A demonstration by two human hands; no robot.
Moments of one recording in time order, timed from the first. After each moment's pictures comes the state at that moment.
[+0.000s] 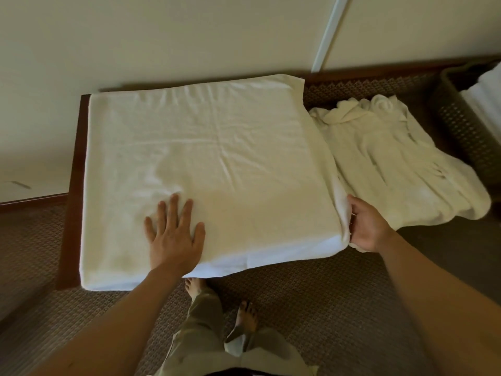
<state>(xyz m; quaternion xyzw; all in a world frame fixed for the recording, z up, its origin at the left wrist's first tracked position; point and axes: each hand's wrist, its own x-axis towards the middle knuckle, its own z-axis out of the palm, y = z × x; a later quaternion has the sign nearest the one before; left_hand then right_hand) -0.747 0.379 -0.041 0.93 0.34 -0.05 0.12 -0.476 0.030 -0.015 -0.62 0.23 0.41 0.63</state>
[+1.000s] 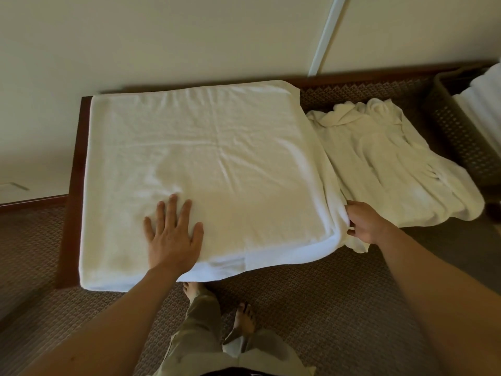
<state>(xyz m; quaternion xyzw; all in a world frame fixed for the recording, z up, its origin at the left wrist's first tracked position) -0.748 0.379 -0.038 0.93 0.33 -0.05 0.13 -0.467 0.042 -0.001 -0.78 0.18 0.40 0.45</state>
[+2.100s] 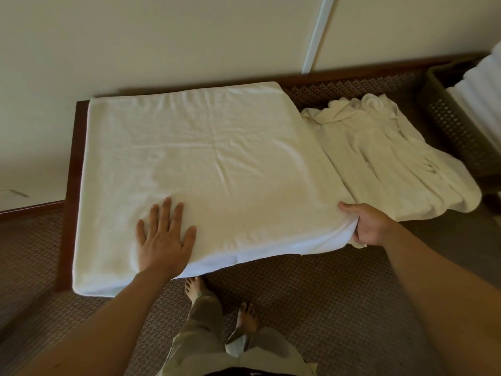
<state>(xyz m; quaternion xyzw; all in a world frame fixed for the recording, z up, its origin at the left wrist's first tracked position) -0.761 0.391 -0.038 0.94 0.31 -0.08 0.11 -0.473 0.016 0.002 -0.67 0.25 0.45 0.54</state>
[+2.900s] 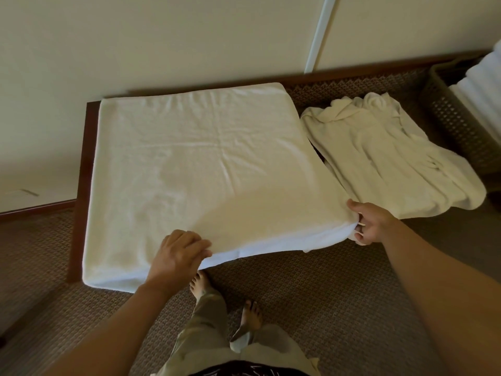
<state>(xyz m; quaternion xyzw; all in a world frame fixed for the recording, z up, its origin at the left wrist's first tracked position) -0.793 0.376 -0.044 0.97 0.03 0.16 0.18 -0.482 0.017 -0.001 -0.69 0.36 0.38 0.50</state>
